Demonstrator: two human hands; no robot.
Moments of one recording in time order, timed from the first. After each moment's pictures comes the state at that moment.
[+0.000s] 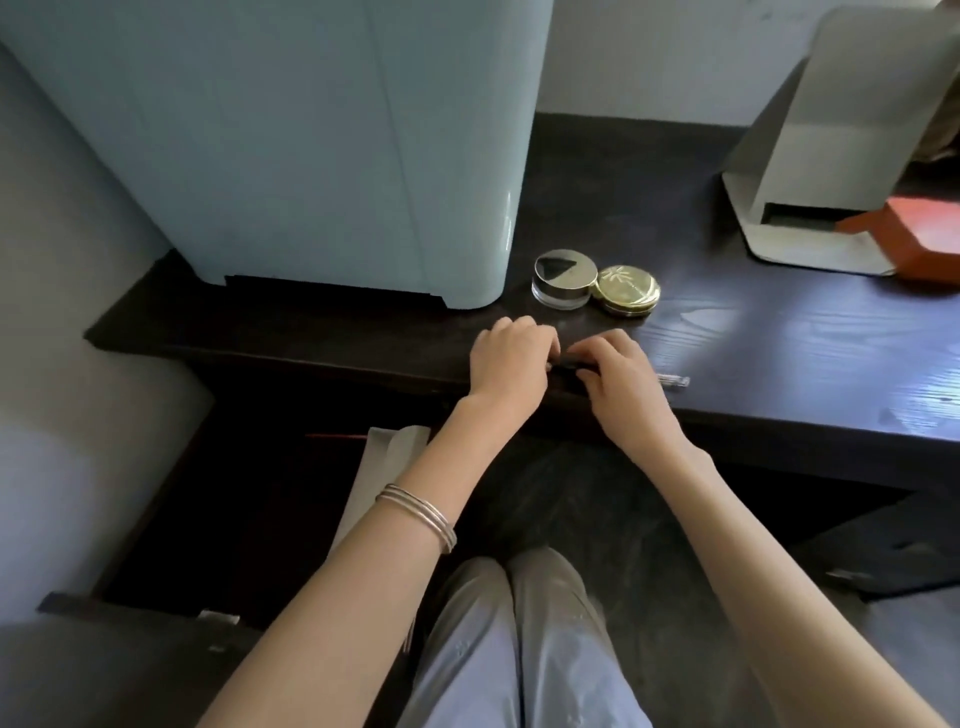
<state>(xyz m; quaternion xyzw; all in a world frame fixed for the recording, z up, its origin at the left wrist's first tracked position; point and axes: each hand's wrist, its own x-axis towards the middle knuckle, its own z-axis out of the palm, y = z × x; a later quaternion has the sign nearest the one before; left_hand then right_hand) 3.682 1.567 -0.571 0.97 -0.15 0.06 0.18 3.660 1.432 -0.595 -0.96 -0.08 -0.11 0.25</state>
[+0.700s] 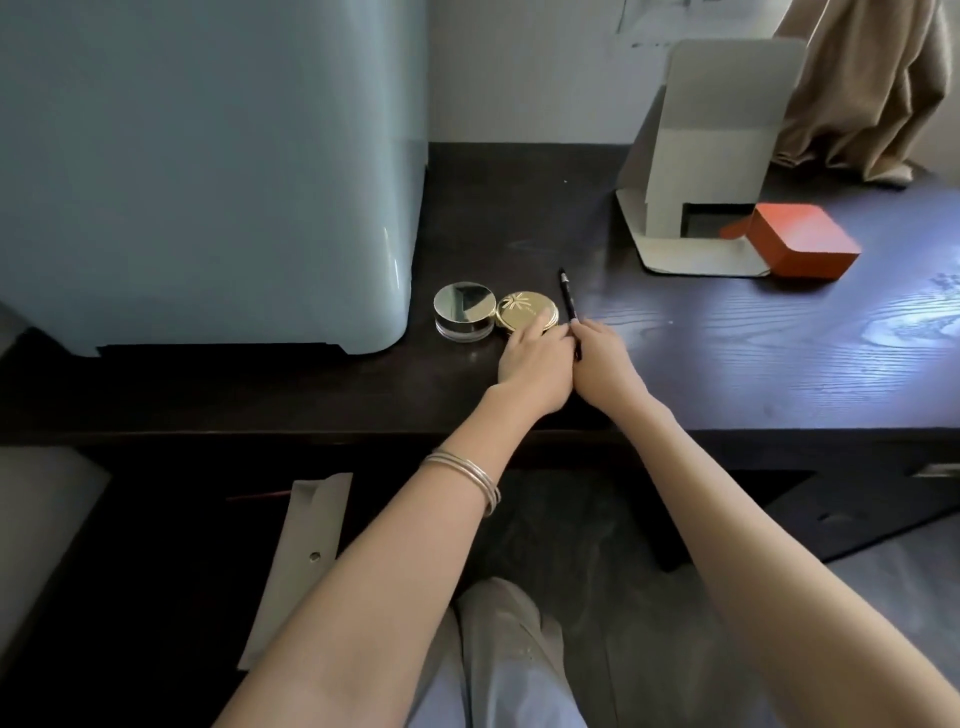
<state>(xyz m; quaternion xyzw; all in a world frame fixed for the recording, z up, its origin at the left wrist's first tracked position) 3.735 1.450 -0.588 0.95 -0.28 -0.02 0.11 3.716 1.355 -0.590 -0.97 0.04 -0.07 0.24</state>
